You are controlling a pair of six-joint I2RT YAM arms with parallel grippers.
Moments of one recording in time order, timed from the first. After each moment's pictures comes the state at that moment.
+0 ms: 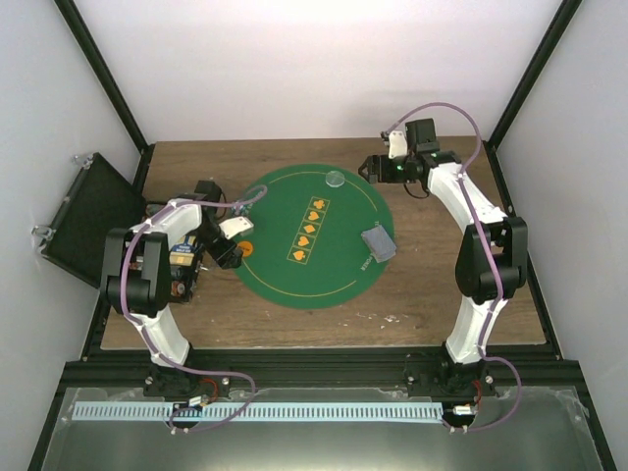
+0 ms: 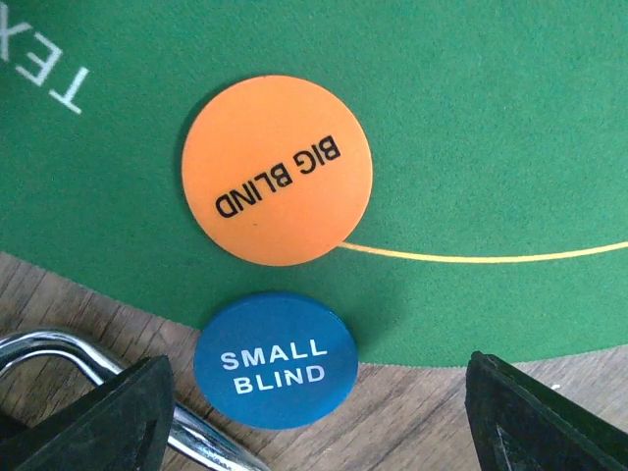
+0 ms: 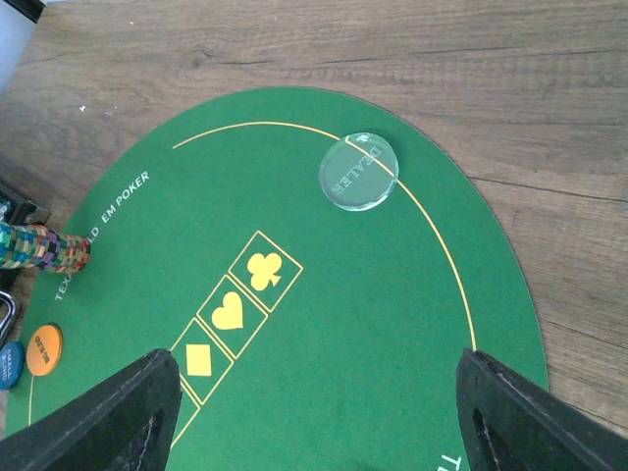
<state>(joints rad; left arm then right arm) -0.11 1.78 1.18 -0.89 0.19 0.72 0.19 1.87 1.61 -0.55 -0.44 0.11</state>
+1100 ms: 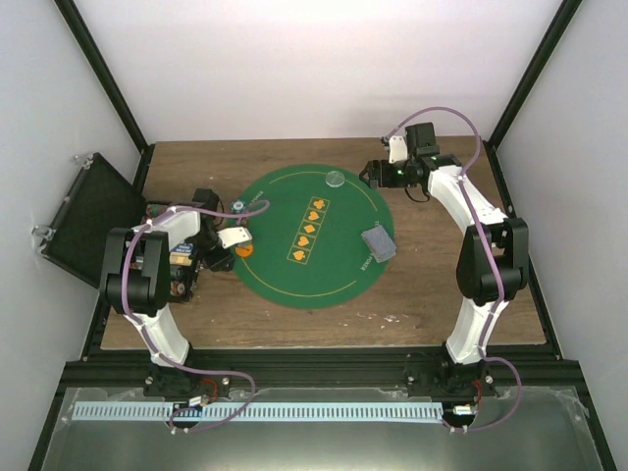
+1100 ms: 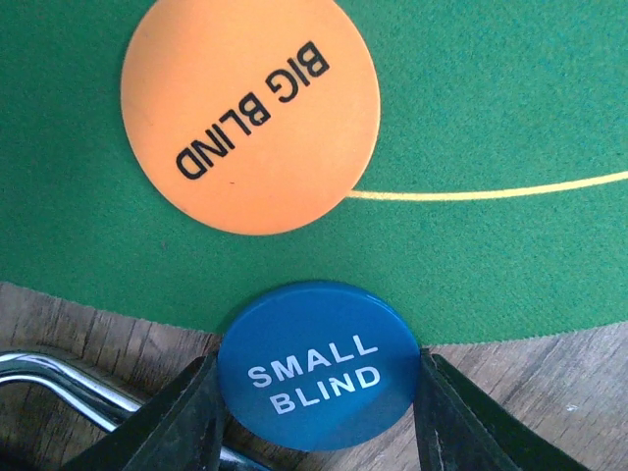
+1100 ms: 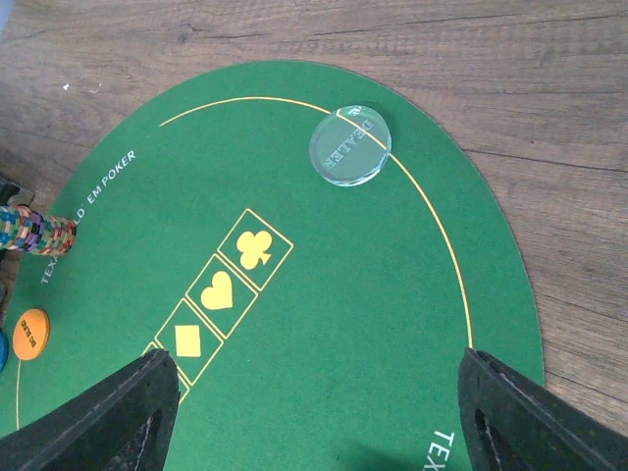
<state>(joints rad) -0.10 1.79 1.08 -0.80 0.14 0.94 0.19 1.86 1.57 -0.56 -0.42 0.09</state>
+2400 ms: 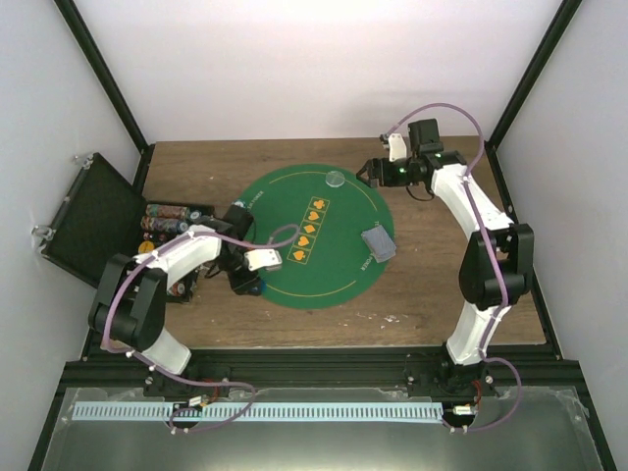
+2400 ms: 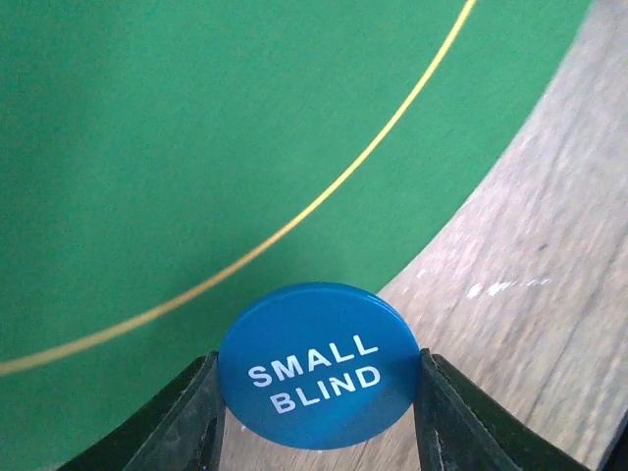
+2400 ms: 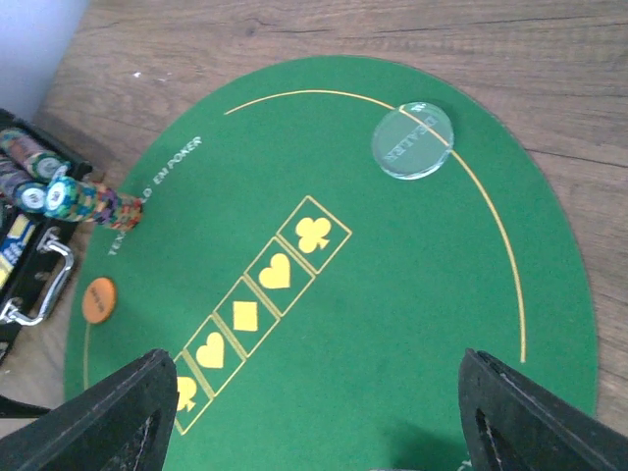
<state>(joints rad) -0.35 1.58 0.95 -0.89 0.28 0.80 0.19 1.83 1.60 -0.63 -0.50 0.07</state>
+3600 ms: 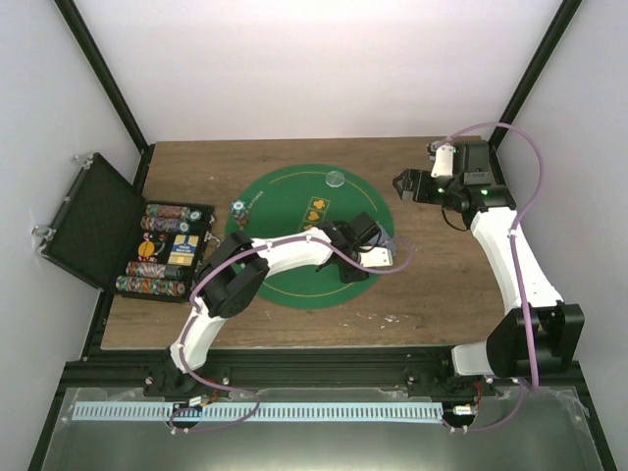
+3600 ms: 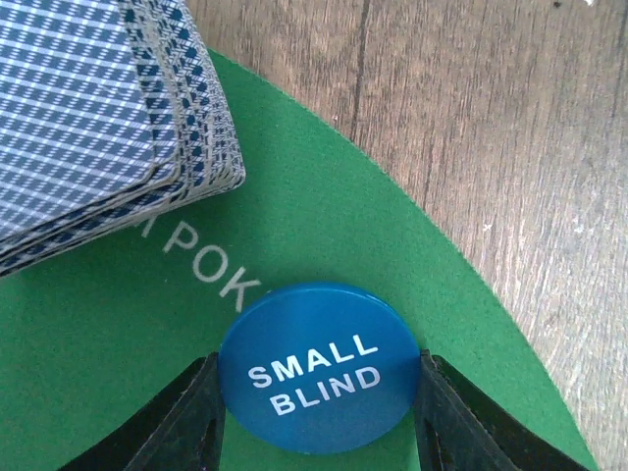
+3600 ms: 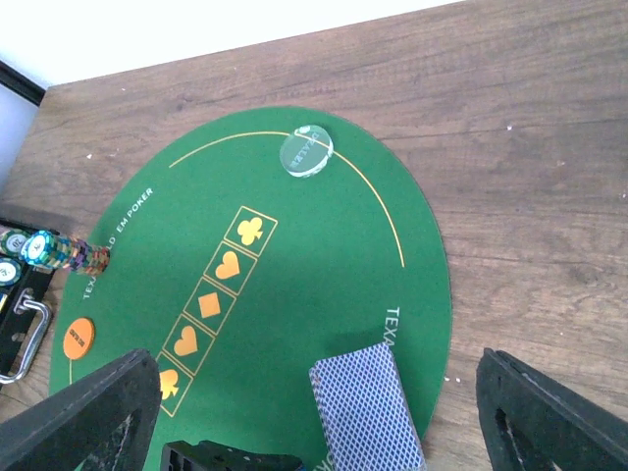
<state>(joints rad) -0.94 2.17 1.61 -0.59 0.09 0.54 0.07 1.36 1.28 -0.62 -0.37 0.19</state>
